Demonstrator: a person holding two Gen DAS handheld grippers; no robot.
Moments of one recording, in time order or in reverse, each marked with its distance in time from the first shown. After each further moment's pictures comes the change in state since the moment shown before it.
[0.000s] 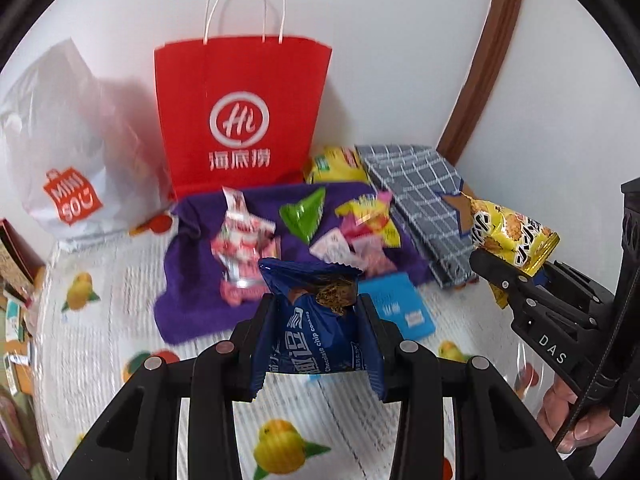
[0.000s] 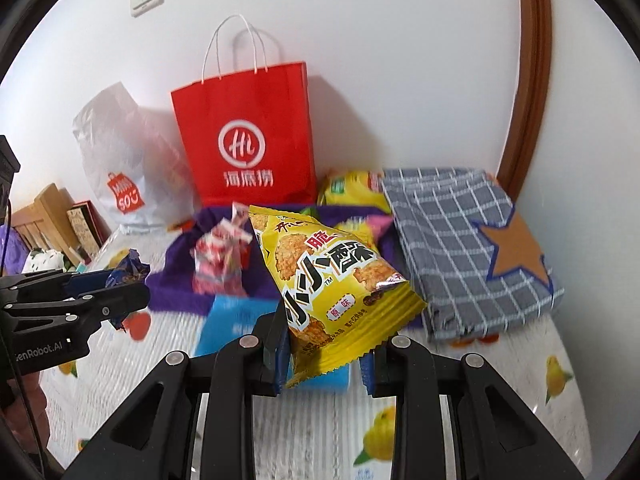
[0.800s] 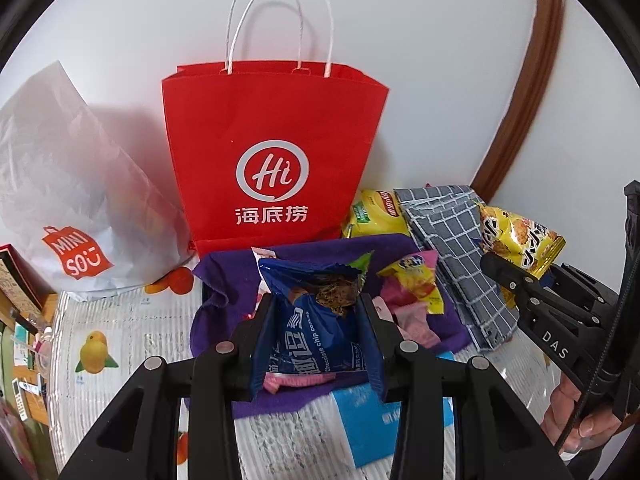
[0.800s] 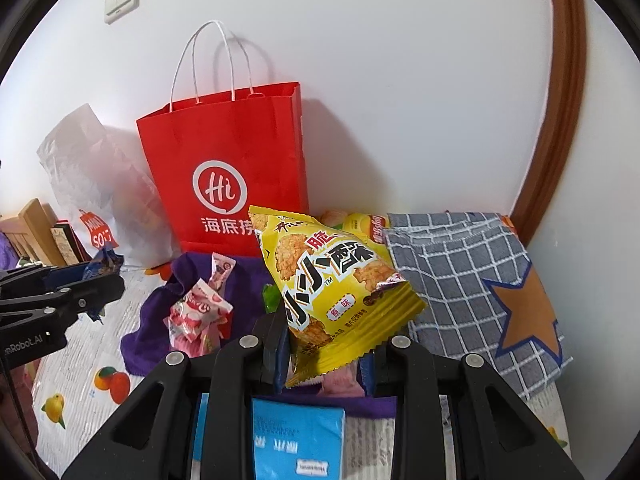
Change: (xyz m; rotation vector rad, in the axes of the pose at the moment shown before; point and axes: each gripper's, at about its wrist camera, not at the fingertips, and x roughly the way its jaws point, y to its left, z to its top) left arm 0.044 0.039 0.070 -0.035 -0.037 0.059; right arm 0.072 0.001 0.075 -0.028 -0.012 -0.009
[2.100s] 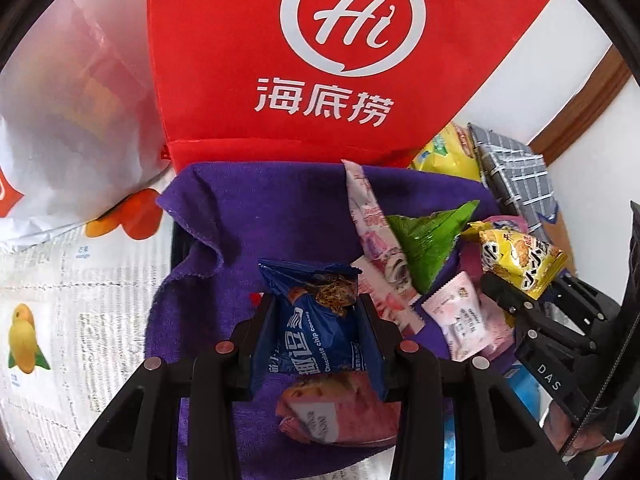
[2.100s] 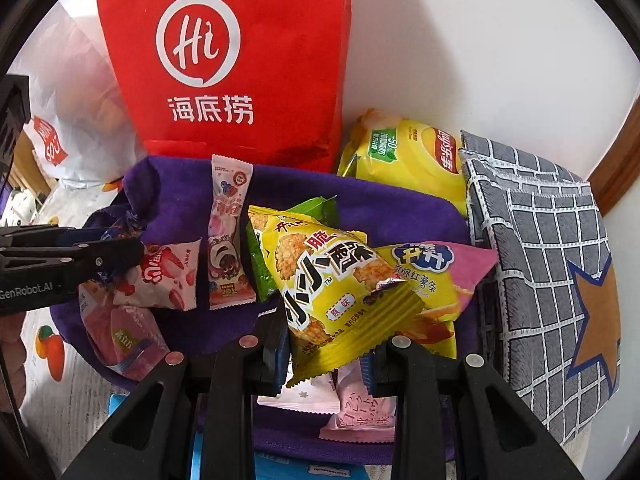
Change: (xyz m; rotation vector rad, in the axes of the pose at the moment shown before) left arm 0.142 0.063 -0.014 -0.118 0.282 -0.023; right arm 0.148 0.023 -0.032 -0.135 0.299 0.017
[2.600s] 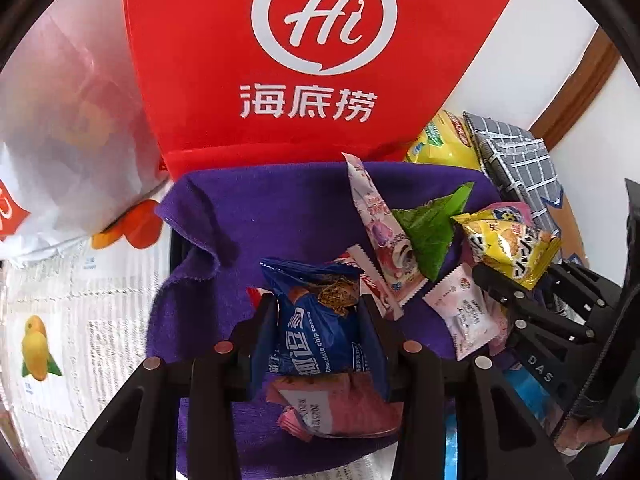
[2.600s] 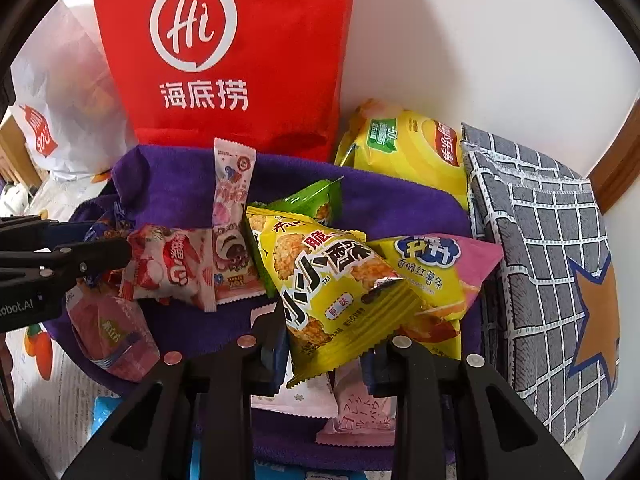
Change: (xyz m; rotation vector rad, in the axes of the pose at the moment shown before) left arm 0.000 -0.013 0.000 0.059 -0.013 0.033; right arm 0.007 0.001 0.000 -0.007 0.006 -0.016
